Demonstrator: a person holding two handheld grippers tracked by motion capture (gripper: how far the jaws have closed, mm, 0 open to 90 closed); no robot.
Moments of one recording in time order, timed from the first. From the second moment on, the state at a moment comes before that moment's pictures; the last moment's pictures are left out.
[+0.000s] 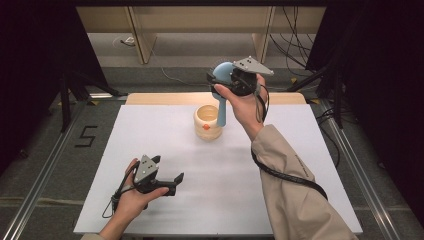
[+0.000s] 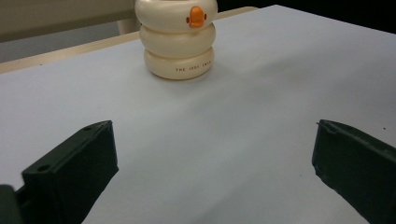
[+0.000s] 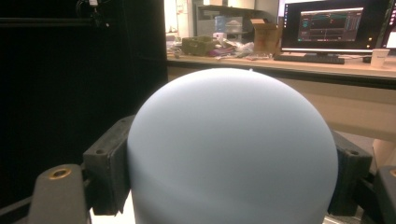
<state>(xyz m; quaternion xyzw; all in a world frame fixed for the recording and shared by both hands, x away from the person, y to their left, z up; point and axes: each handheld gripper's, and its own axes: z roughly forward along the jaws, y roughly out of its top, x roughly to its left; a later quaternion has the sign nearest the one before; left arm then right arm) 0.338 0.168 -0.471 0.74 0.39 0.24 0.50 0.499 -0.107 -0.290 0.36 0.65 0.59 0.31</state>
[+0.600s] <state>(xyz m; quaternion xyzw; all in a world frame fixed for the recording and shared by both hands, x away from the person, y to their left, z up) 0.338 0.168 -0.471 0.74 0.39 0.24 0.50 0.504 -0.104 -0.288 0.36 0.65 0.59 0.31</state>
